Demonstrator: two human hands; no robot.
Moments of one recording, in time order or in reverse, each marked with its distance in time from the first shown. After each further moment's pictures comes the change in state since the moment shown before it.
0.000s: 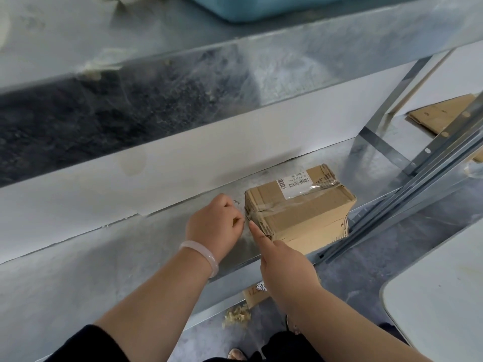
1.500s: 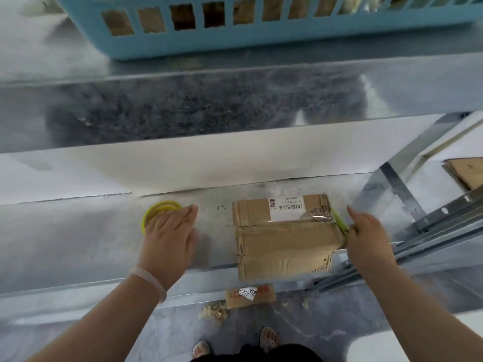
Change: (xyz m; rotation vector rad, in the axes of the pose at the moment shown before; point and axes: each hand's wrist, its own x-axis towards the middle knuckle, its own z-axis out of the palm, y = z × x) left_hand -0.042 0.006 0.020 0.126 0.294 -0.169; right_hand 0.091 0.204 -0.106 0.181 0.288 0.129
